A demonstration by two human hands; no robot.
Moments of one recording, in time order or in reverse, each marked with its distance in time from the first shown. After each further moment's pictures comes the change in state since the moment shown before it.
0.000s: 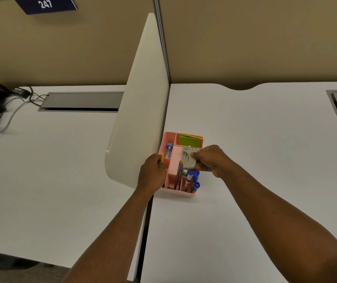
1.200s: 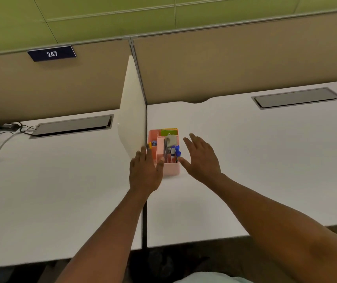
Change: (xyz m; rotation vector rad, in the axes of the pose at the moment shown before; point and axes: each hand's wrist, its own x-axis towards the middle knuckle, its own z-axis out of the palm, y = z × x) left_hand -0.141 -0.030 -0.034 0.536 0.157 0.462; right_hand -0.165 0.106 0.022 -0.953 0.672 -0.717
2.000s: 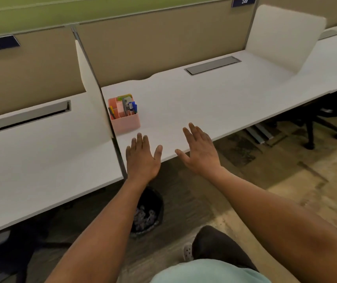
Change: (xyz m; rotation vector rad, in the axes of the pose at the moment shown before) left_hand -0.278 0.018 -0.004 -0.077 -0.046 0.291; right_hand -0.355 -0.036 -0.057 -0.168 0.146 0.266
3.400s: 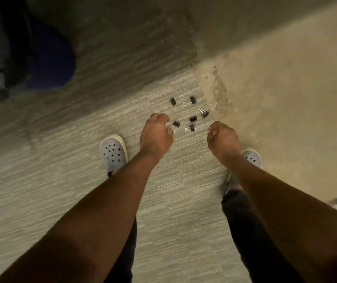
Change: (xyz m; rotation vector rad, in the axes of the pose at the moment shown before) left_hand -0.210 0.024 0.726 -0.174 -0.684 -0.261; right_hand -0.365 0.342 0.584 0.315 -0.828 0.582
